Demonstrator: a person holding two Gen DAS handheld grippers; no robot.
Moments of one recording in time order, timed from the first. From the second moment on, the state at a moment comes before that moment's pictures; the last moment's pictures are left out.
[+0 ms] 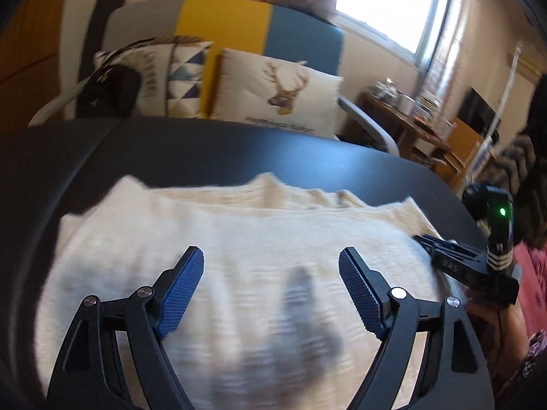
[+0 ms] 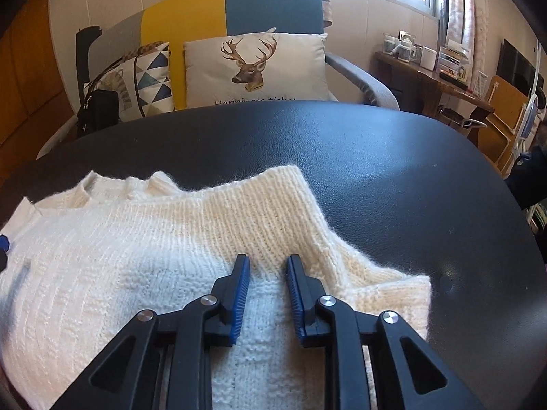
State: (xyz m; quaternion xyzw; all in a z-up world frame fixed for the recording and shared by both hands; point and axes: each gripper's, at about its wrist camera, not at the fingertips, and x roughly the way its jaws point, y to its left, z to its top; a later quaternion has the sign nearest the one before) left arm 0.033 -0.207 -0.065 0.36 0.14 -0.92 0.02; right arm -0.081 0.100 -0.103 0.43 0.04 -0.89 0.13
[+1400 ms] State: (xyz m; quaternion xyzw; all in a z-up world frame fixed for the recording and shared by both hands) left arm 0.090 -0.228 -0.084 0.36 0.08 -0.93 0.06; right arm -0.064 -0.232 -0.106 0.47 0.17 -0.68 0.53
